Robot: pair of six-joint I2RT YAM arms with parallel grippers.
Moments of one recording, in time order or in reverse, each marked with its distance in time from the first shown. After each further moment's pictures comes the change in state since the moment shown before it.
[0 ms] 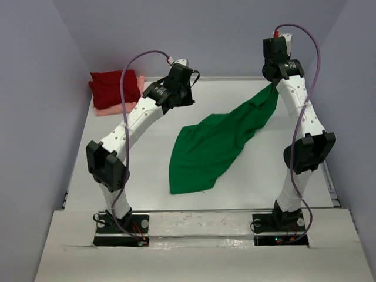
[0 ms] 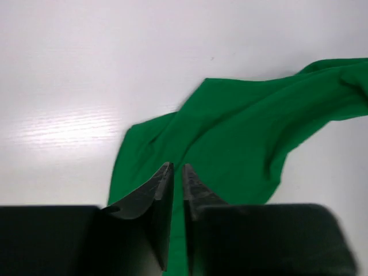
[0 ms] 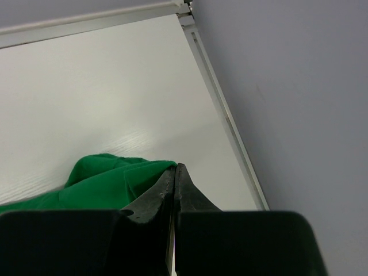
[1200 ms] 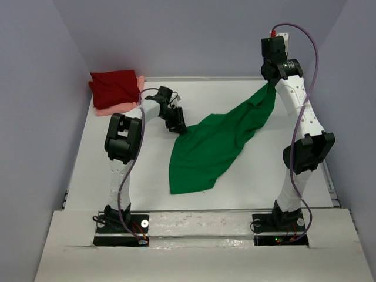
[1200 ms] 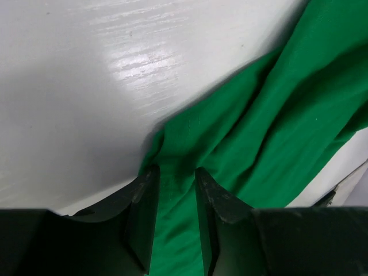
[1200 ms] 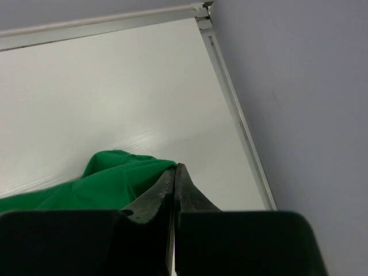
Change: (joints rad) left arm 0.312 0.479 -0.177 0.166 0.746 0.099; right arm 0.017 0.005 0.014 0.000 -0.047 0.000
